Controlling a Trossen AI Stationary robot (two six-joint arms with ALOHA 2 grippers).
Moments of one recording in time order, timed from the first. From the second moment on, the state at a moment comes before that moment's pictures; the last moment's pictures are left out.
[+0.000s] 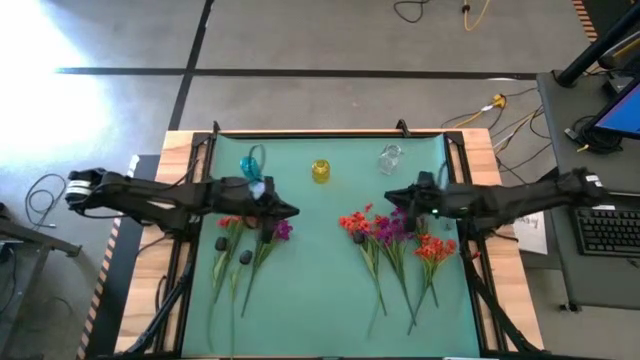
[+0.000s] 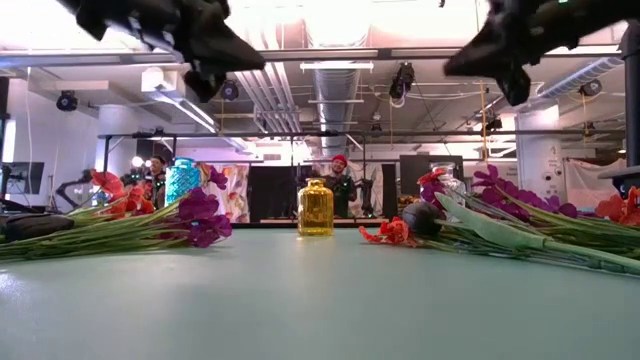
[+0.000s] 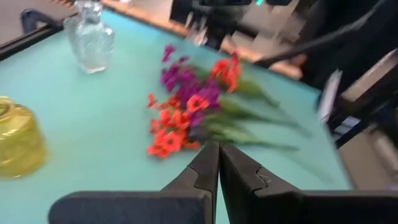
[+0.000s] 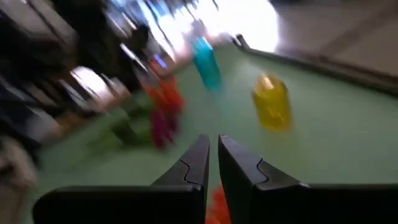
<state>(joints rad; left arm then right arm) -0.01 1.10 0.68 0.04 -0.02 -0.34 0.11 0.82 0.53 -0.06 0.41 0.53</state>
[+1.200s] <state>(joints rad) -0.01 1.28 0.92 -0.36 -0.05 -0.14 0.21 1.35 1.01 -0.82 0.00 1.21</state>
